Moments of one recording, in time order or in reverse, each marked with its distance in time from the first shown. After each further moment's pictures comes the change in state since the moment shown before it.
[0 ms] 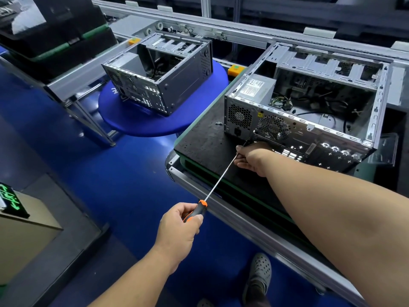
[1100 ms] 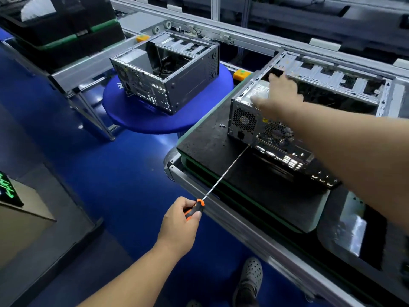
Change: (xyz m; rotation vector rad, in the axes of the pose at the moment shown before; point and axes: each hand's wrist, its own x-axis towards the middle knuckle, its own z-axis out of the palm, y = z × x) left_hand 0.021 -0.024 0.006 0.223 0.077 0.147; right_hand -0.041 -0.161 -0.040 -1.123 0.391 -0.561
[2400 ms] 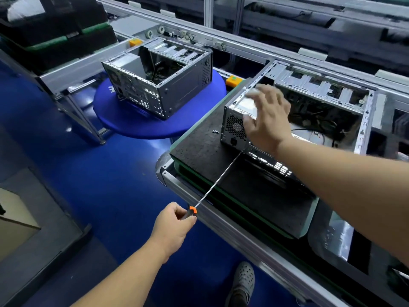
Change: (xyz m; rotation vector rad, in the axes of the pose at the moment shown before) left_hand 0.024 -0.004 -0.003 -0.091 -0.096 -0.158; right_hand -0.047 0.011 0.024 0.068 0.360 -0.476
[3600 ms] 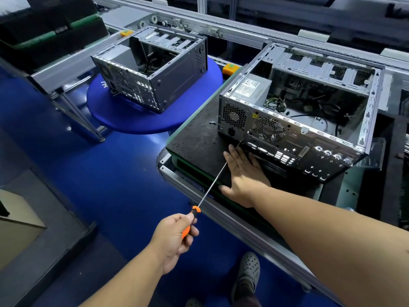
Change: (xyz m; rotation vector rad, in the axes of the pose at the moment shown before) left_hand -0.018 -0.009 0.007 -0.445 -0.188 -0.301; right_hand -0.140 -0.008 0.113 -0.167 -0.597 0.030
